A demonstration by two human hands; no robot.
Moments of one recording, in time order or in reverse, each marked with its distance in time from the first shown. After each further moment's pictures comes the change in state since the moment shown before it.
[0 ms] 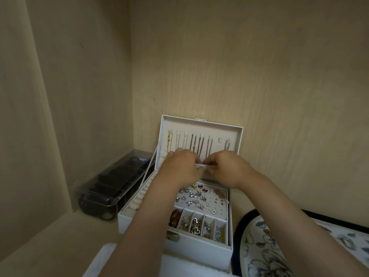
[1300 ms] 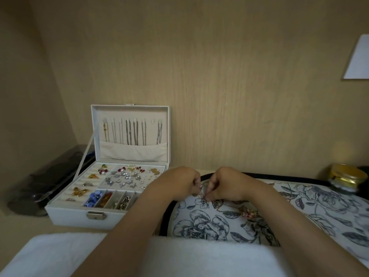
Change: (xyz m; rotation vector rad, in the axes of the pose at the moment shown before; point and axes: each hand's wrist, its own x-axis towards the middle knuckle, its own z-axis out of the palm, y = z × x) left_hand -0.018 0.134 0.089 -0.030 -0.500 0.186; right_hand -0.148 0.131 -0.008 0.375 -0.326 0.217
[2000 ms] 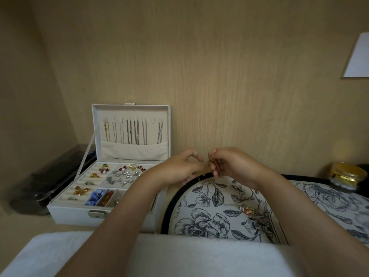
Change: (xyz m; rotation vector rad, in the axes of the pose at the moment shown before) left_hand -0.015 0.013 -0.032 -0.735 0.038 -0.115; right_hand -0.005 -0.020 -0.025 0.825 0.107 -0.099
